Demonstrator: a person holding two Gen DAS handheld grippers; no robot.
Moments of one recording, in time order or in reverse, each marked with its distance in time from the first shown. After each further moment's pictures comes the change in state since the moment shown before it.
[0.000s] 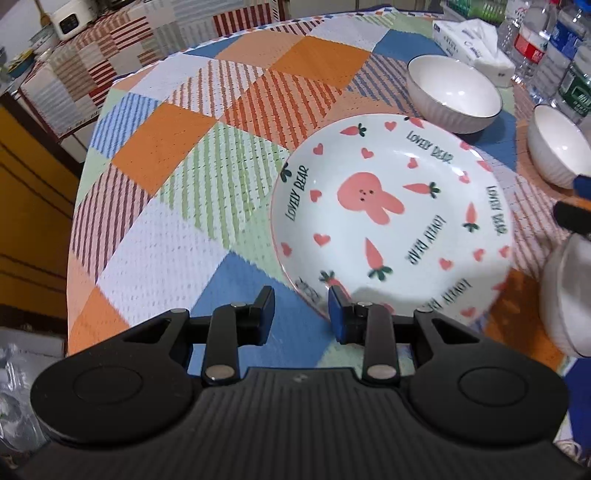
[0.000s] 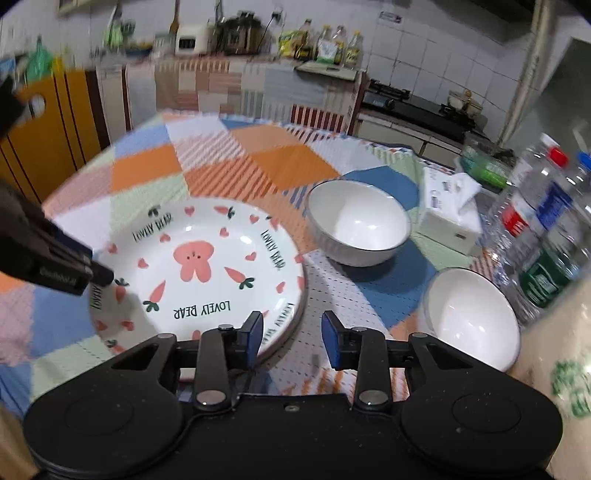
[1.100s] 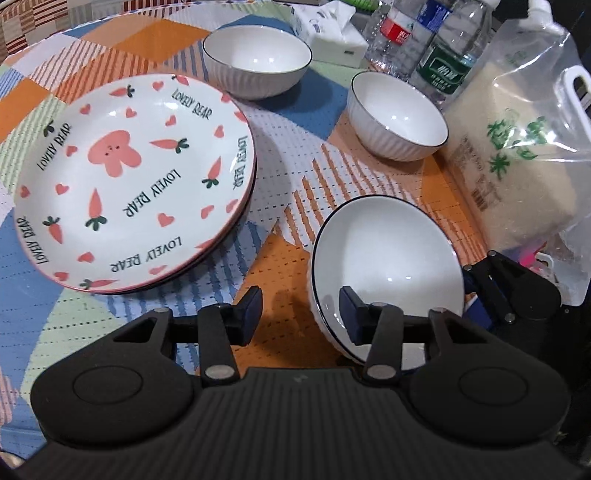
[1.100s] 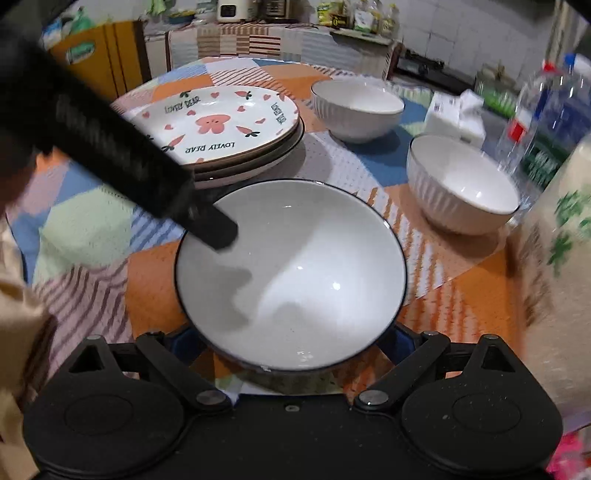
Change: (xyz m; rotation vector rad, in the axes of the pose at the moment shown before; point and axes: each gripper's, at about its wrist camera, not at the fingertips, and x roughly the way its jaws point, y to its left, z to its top) left arm 0.014 -0.143 -0.035 -0.043 -0.022 -0.351; right arm 0.005 -0.041 -0.119 -0.054 0.122 0.163
